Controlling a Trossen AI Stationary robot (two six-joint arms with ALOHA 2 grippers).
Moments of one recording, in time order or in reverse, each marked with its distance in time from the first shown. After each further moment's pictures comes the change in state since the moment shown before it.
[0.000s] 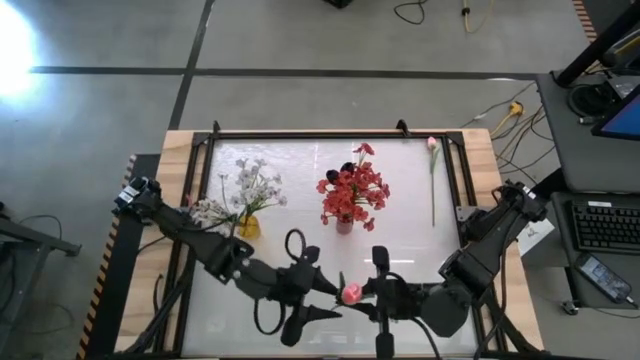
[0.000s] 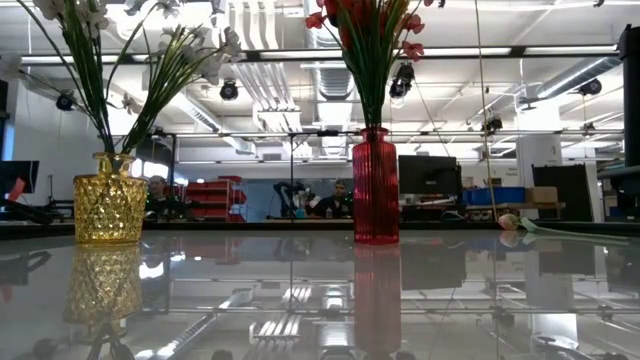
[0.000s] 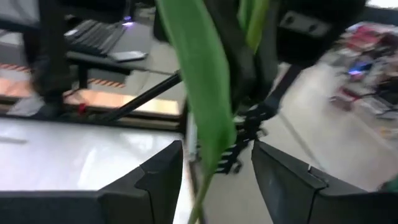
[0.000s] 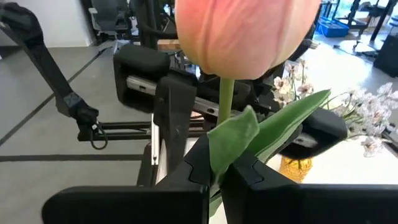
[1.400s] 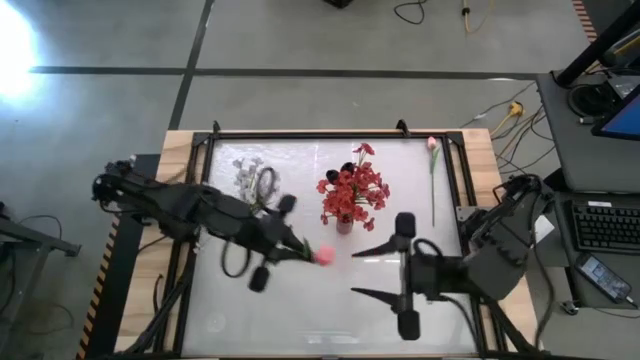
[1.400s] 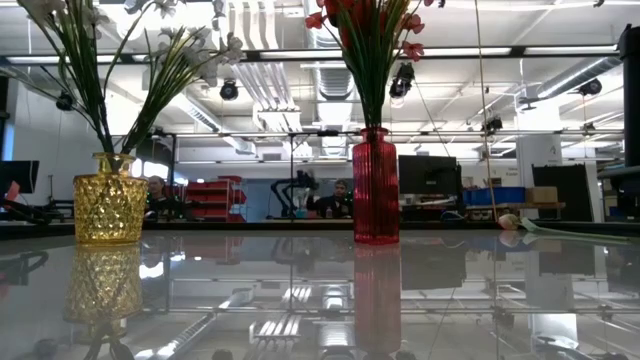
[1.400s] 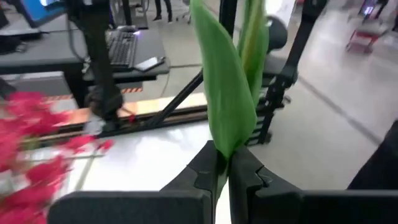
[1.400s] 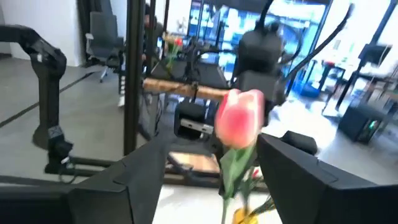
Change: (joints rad) left arm 0.175 -0.258 0.002 -0.334 0.186 0.298; right arm -0.011 -0.047 0.216 -0.048 0.037 -0.325
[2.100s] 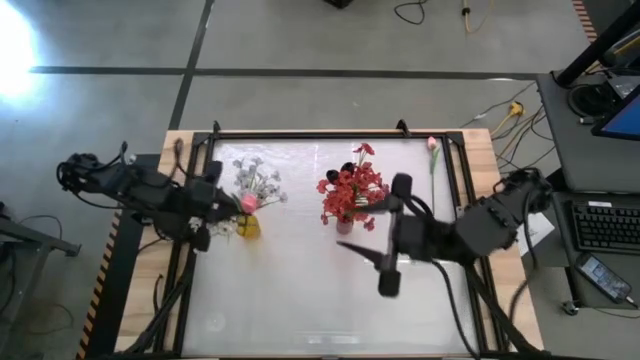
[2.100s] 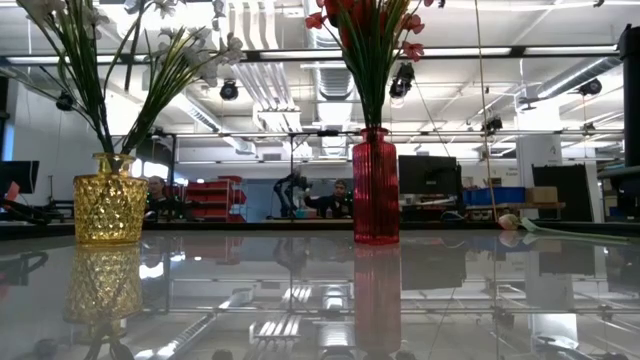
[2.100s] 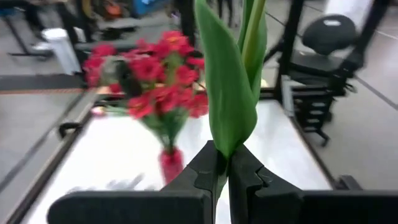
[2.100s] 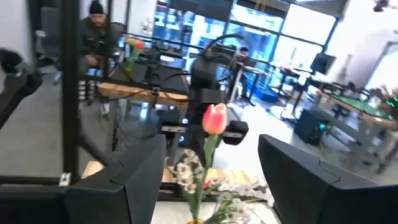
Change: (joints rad) left arm 0.005 -0.611 -0.465 -0.139 -0.254 -0.005; right arm -0.144 -0.002 0.072 -0.003 0.000 -0.117
